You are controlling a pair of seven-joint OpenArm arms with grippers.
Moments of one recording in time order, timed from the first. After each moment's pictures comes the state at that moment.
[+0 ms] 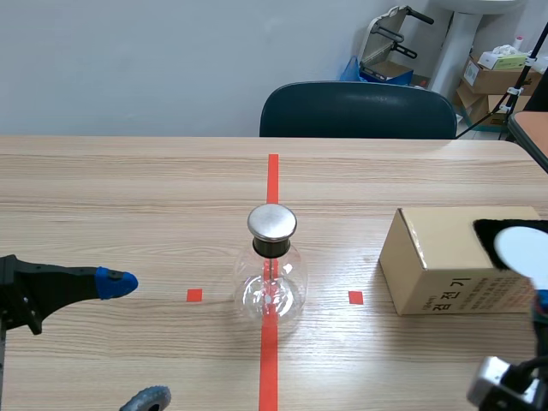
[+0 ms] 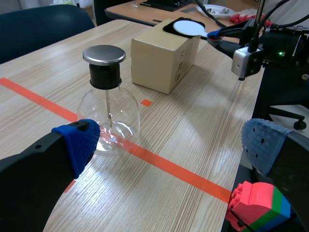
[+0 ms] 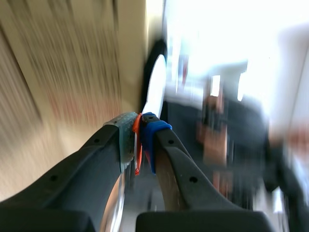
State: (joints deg) left arm 17.8 -65.6 48.2 99.9 -23.9 -11.7 -45.8; right arm -32.6 7.8 18.5 75.8 -79.7 -38.6 26.2
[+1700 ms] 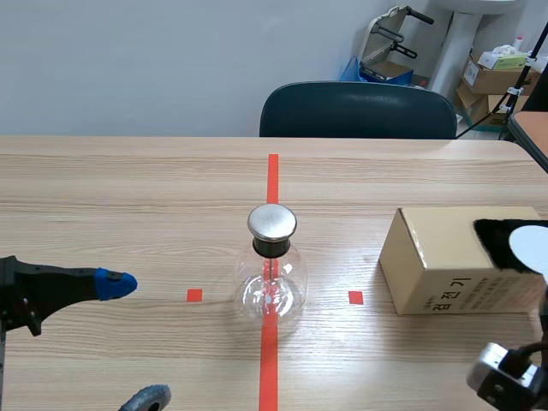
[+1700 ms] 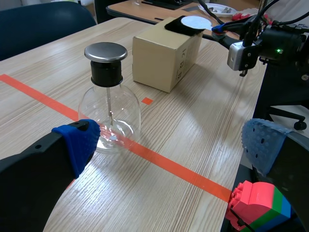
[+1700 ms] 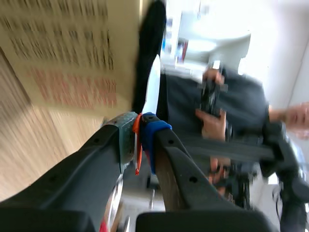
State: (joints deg) left arm 17.9 -65.6 48.2 99.9 -24.5 -11.7 -45.7; right arm -32.4 9.0 15.8 76.0 -79.5 -38.5 13.4
